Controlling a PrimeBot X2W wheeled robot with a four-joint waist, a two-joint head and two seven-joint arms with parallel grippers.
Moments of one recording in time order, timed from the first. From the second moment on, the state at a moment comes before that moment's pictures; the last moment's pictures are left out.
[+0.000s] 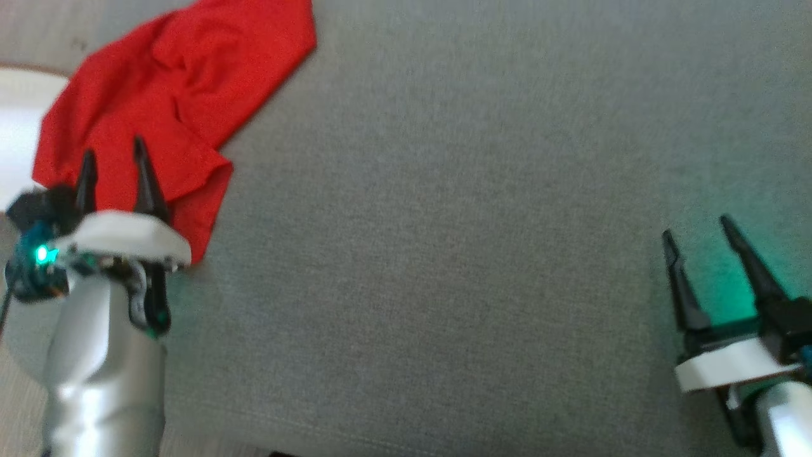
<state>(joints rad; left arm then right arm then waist) -0.54 0.13 0.09 0.62 -0.27 -0.05 -0.08 -0.01 -0.23 0.02 0.11 0.00 0.12 -0.23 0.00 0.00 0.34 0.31</state>
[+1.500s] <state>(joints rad) -0.30 0.10 -0.54 0.12 -0.39 -0.13 0.37 -0.05 -0.08 0.09 0.21 0.05 0.12 -0.25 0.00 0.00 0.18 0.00</state>
